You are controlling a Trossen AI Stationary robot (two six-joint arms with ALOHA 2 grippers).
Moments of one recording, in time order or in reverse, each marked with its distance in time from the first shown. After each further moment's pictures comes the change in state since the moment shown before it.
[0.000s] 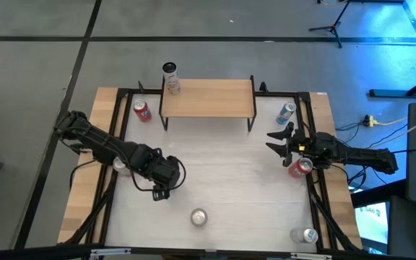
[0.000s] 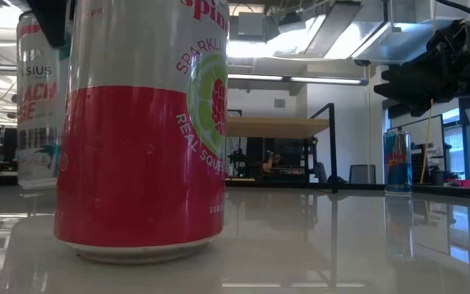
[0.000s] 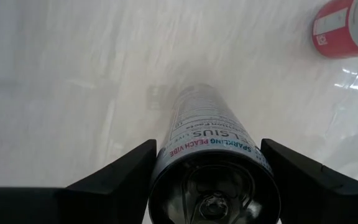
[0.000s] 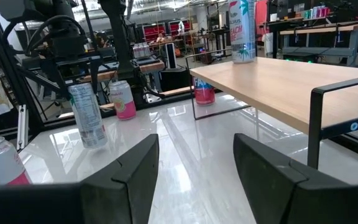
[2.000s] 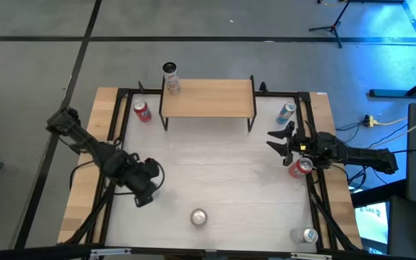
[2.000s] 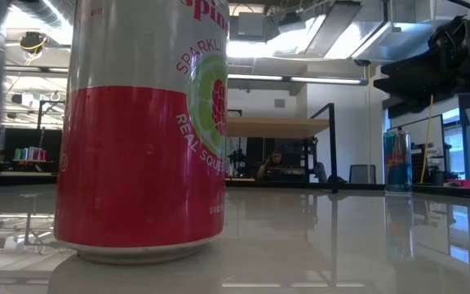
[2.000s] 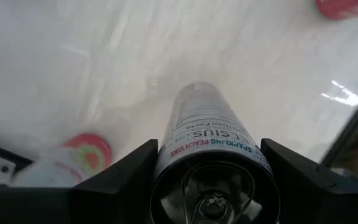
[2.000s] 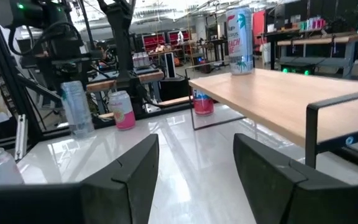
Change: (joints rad) left arm -0.189 -0.114 0.000 -0.161 0.004 -0.355; right arm 0.000 0.000 0.000 0.035 0.009 -0.004
